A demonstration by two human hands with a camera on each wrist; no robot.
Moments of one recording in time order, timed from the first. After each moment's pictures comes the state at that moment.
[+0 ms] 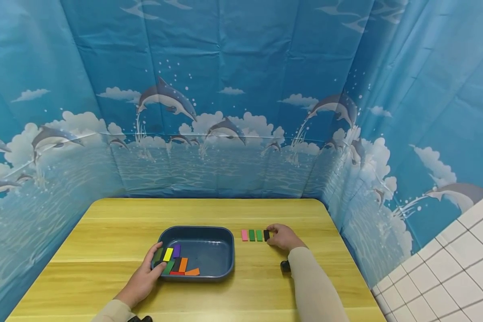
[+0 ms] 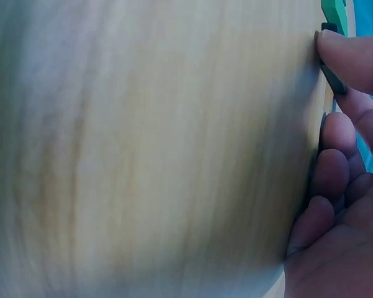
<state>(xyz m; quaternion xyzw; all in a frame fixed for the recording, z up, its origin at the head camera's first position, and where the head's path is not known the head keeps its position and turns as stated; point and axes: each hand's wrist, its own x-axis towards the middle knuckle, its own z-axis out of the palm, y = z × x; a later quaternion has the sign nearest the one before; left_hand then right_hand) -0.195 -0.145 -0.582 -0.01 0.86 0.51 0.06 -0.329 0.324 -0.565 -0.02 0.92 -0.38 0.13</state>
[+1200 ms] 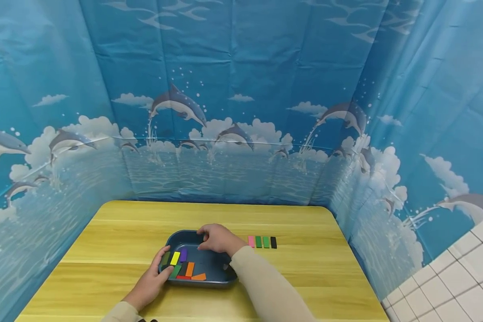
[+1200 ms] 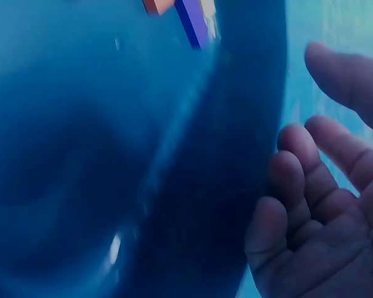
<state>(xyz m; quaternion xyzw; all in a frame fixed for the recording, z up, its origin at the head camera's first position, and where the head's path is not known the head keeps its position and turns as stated) -0.193 -0.147 -0.583 -0.01 0.84 0.54 0.04 -0.308 0.102 -0.497 -0.25 0.89 -0.33 0.17</state>
